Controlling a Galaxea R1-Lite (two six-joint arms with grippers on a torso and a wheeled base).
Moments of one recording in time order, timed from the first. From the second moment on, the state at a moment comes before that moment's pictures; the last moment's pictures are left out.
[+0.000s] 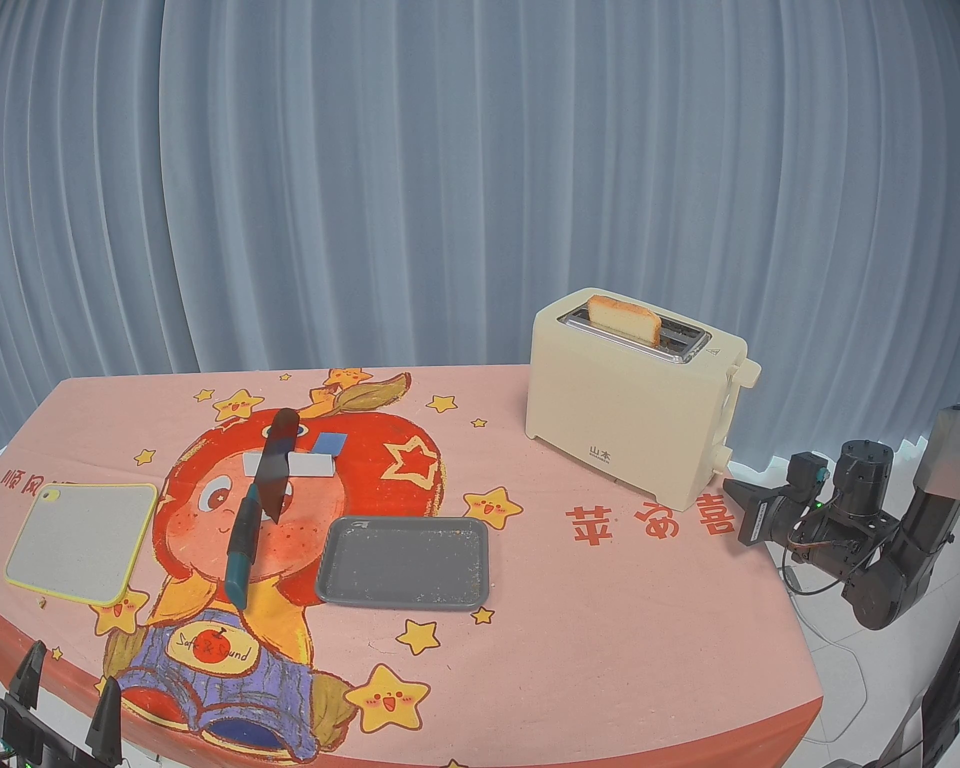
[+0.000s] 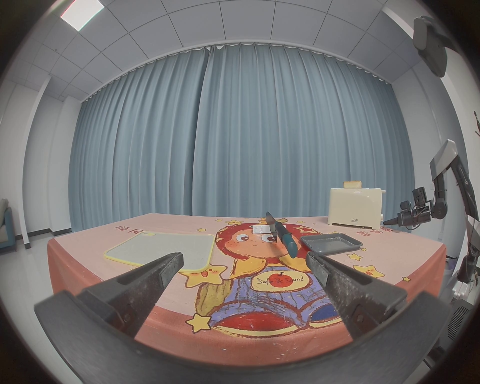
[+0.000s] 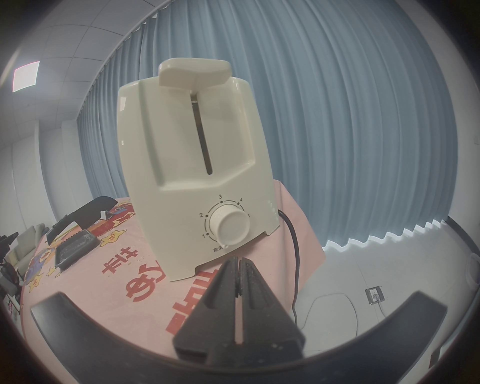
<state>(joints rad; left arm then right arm) 0.00 0.02 -0.02 0.00 0.03 -0.01 0.15 2.05 -0.36 -1.36 0.19 0.13</state>
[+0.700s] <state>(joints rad) 0.00 0.02 -0.02 0.00 0.03 -0.01 0.16 2.08 -0.39 -1.37 0.16 0.15</state>
